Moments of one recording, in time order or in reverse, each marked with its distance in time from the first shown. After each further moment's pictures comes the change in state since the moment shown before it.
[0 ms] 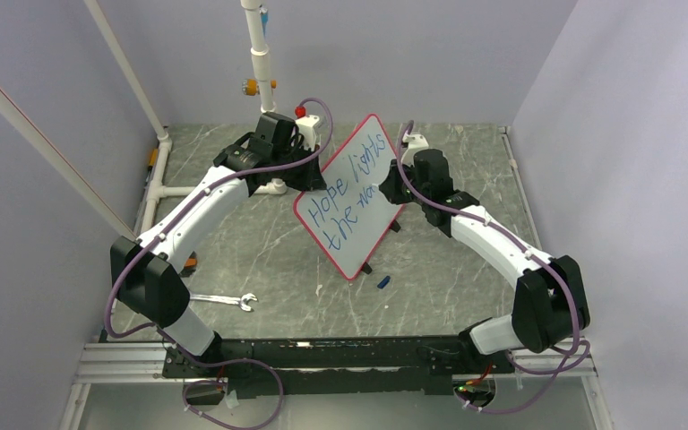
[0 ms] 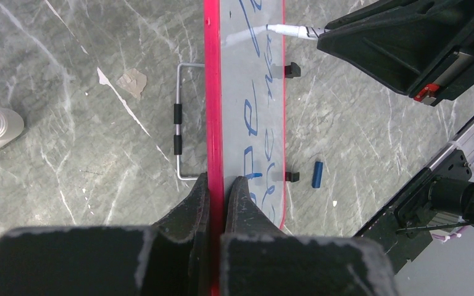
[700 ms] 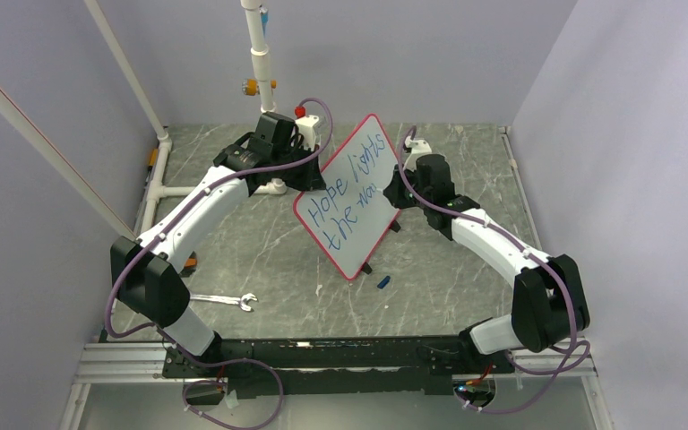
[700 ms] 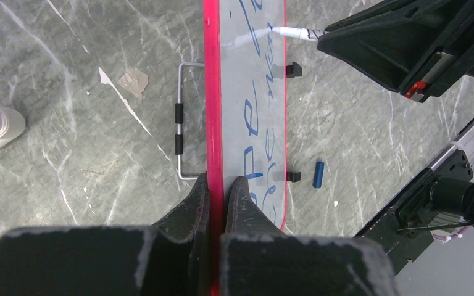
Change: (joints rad) left arm 0.000 0.002 0.000 -0.002 -0.002 0.001; right arm -0.017 0.002 -0.054 0.028 0.005 0.000
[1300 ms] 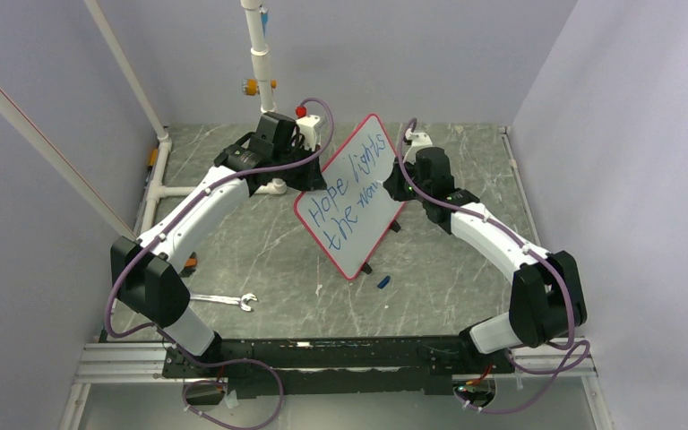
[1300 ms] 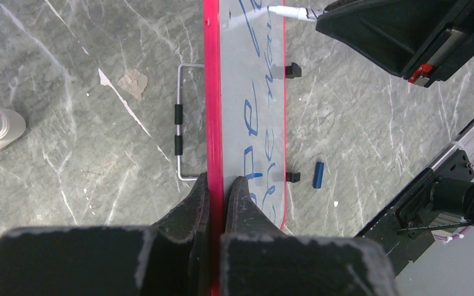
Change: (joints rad) left arm -0.009 0.000 0.003 0.000 -0.005 0.001; right arm -0.004 0.025 0.057 -0.011 0.018 0.000
